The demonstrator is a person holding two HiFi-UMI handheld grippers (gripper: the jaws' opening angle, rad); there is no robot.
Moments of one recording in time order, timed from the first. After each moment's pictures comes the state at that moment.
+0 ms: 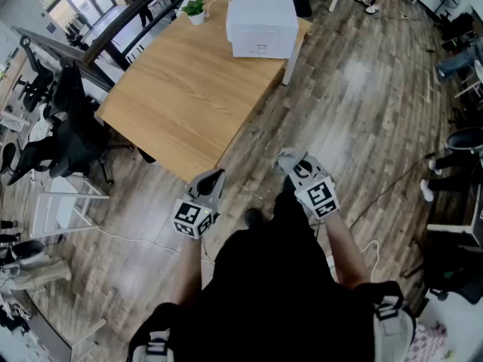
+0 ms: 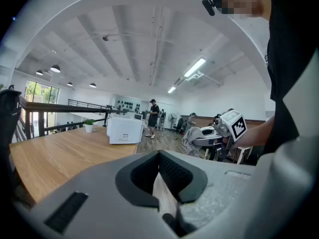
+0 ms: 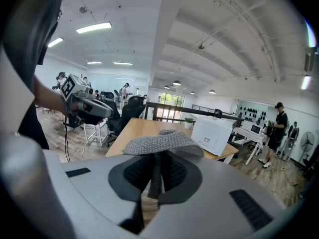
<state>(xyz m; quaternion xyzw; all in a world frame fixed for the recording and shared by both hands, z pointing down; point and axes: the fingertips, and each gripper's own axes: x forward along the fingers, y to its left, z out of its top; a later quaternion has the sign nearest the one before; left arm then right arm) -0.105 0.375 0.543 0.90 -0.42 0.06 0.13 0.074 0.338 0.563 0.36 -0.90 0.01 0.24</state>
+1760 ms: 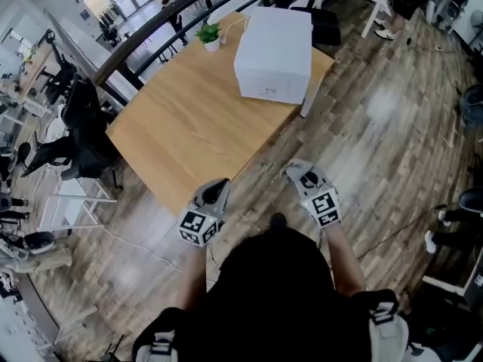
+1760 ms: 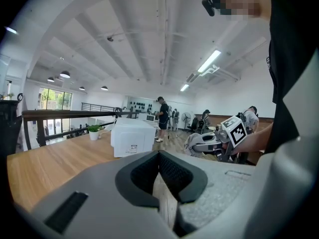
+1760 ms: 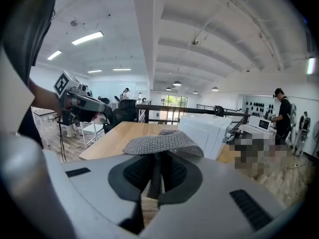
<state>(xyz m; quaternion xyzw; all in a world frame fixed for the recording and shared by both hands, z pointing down) -0.033 0.187 0.516 0.86 -0.49 0.07 0.13 0.152 0.120 0.567 0.32 -0.92 0.03 0.22</state>
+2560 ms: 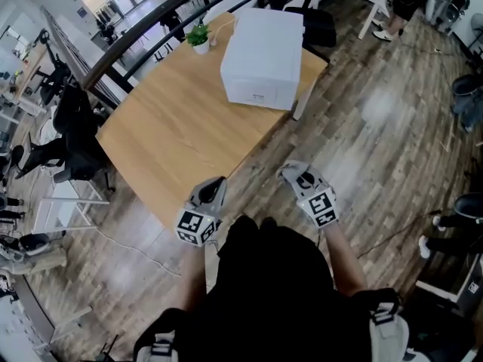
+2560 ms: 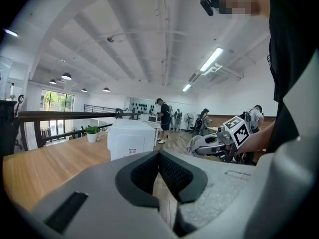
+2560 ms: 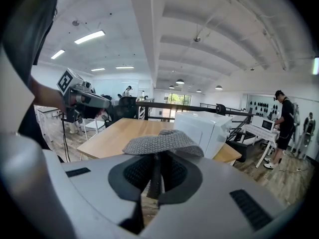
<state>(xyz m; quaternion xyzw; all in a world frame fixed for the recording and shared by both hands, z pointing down) 0.004 0.134 0.522 0.85 -0.51 0.07 0.13 0.186 0.073 0.576 0.29 -0.93 0.02 0.23</state>
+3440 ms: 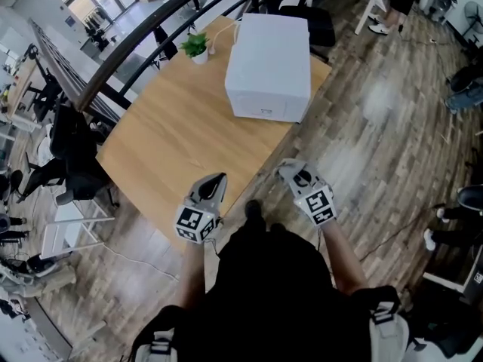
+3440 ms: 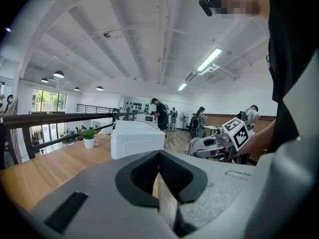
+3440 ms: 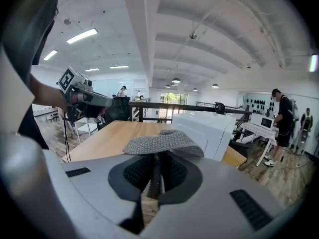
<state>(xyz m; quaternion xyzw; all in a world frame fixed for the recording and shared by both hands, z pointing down) -0.060 0.039 0.516 0.87 -0.47 0.08 0.12 0.116 -0.003 0.584 0.32 -0.92 0.05 0.23</state>
